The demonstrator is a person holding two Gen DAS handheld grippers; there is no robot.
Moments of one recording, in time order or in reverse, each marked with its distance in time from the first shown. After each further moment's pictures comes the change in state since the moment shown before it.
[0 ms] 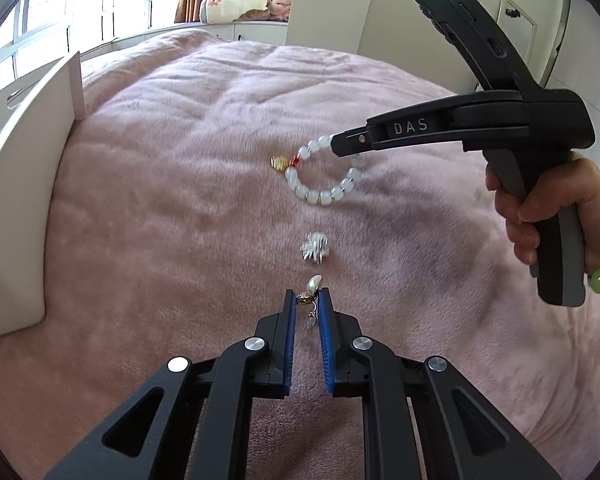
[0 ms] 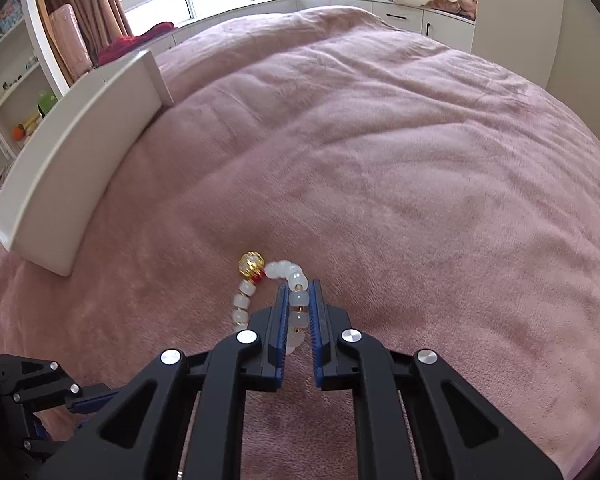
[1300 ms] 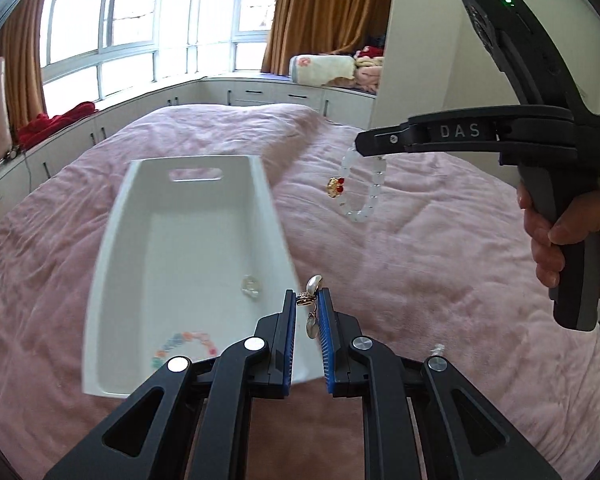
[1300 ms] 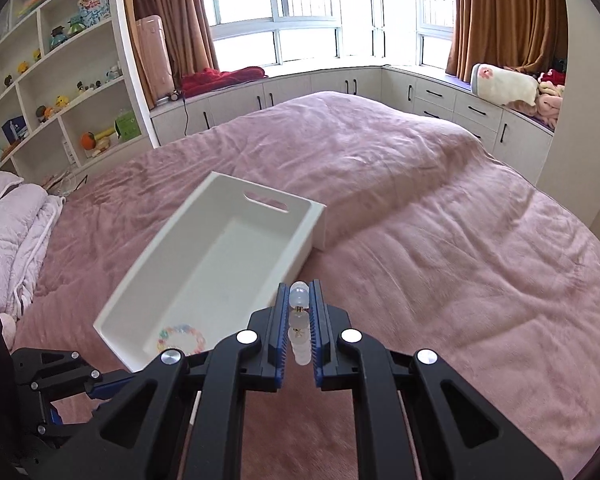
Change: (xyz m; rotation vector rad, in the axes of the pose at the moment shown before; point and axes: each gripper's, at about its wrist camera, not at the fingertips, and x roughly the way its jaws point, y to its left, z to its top) left arm -0.161 0.135 0.062 -0.150 -0.191 0.226; right arm -0.063 0.180 0.158 -0.205 -0.166 0.138
